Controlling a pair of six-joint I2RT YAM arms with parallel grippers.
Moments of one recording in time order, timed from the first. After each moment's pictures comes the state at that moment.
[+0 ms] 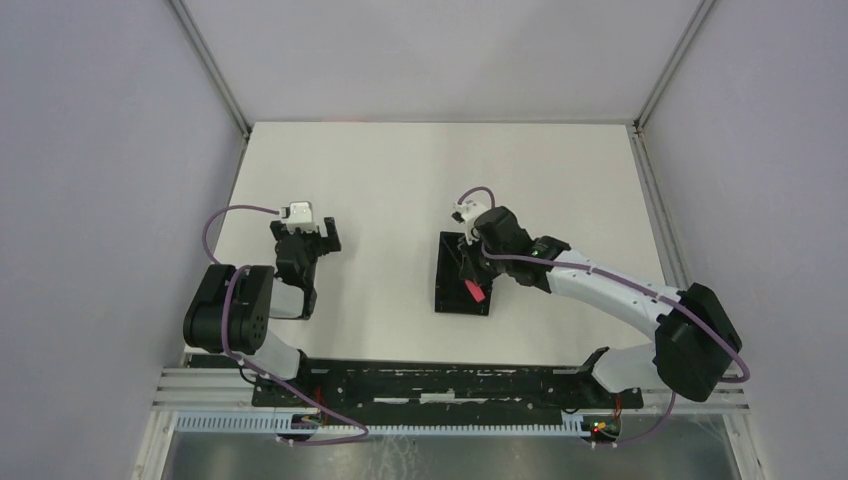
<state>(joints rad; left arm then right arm) -0.05 1.56 0.25 1.15 -0.12 -0.01 0.76 1.34 0.92 -0.37 -0.06 0.23</state>
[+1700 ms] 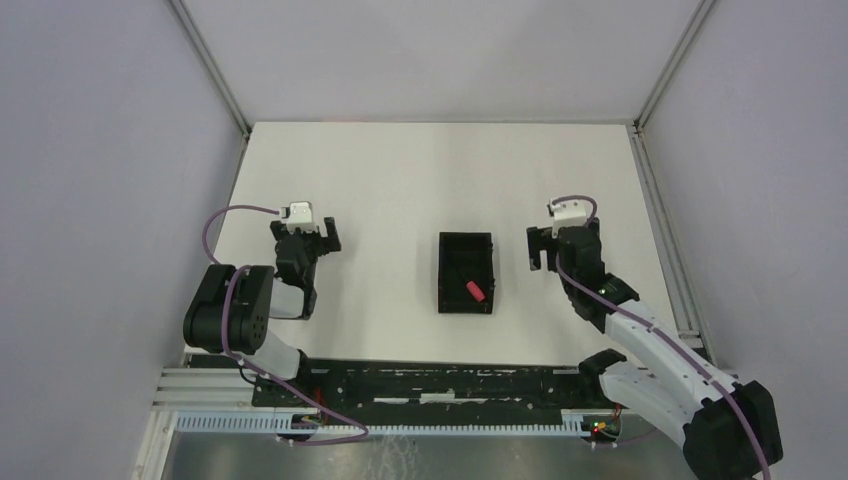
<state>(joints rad) -0.05 1.56 0.25 1.15 -0.12 -0.01 0.45 0.92 0.59 -0.16 0.38 0.02</state>
